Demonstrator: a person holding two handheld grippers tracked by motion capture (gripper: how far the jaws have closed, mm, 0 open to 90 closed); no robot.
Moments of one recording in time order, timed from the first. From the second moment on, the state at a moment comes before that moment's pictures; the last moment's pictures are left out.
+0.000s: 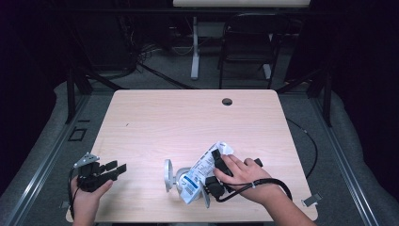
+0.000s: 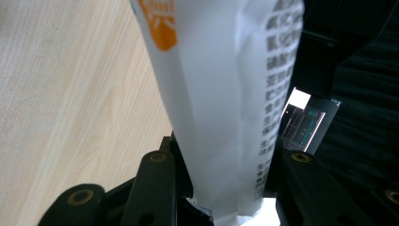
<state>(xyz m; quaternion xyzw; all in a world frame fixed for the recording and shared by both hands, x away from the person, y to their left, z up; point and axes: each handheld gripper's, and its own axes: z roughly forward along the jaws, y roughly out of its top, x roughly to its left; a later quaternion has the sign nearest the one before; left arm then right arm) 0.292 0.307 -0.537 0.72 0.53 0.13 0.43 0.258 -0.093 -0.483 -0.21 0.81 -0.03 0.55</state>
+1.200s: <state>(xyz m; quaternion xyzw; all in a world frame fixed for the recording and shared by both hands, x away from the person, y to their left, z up) 0.292 0.308 -0.537 0.72 0.53 0.13 0.44 0.259 -0.094 -0.480 -0.21 0.81 -0.02 0.55</state>
